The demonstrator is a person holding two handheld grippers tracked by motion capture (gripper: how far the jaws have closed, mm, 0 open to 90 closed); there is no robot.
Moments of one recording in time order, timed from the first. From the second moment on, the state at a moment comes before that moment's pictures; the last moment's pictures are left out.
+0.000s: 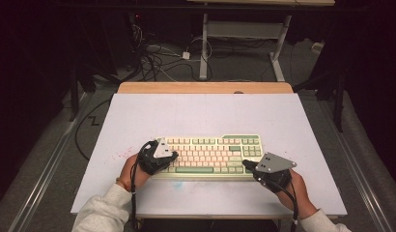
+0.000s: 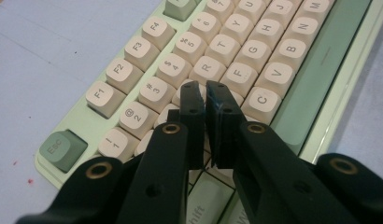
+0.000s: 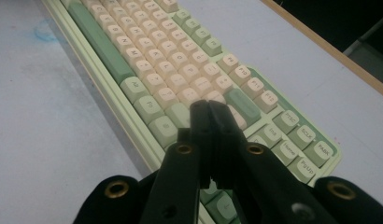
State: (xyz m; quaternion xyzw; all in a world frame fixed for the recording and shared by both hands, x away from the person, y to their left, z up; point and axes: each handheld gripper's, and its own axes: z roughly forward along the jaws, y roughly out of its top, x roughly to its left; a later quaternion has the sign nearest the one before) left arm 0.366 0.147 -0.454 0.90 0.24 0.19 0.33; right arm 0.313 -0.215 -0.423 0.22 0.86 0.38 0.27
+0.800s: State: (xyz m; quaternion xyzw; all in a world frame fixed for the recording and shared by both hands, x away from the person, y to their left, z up) left arm 0.361 0.150 -0.442 0.89 0.24 0.20 0.35; right arm 0.312 -0.215 -0.422 0.22 0.86 0.38 0.27
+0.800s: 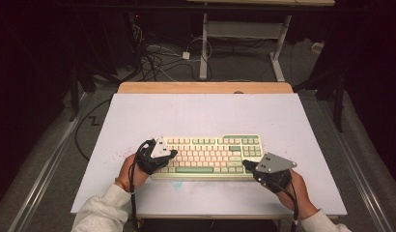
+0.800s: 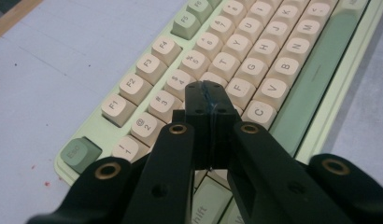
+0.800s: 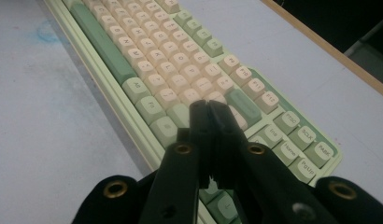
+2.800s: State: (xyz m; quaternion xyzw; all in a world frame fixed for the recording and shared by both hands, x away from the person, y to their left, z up) left arm 0.330 0.138 -0.436 0.89 0.19 0.20 0.37; right arm 0.315 -0.218 -0.423 0.23 0.86 0.38 0.26
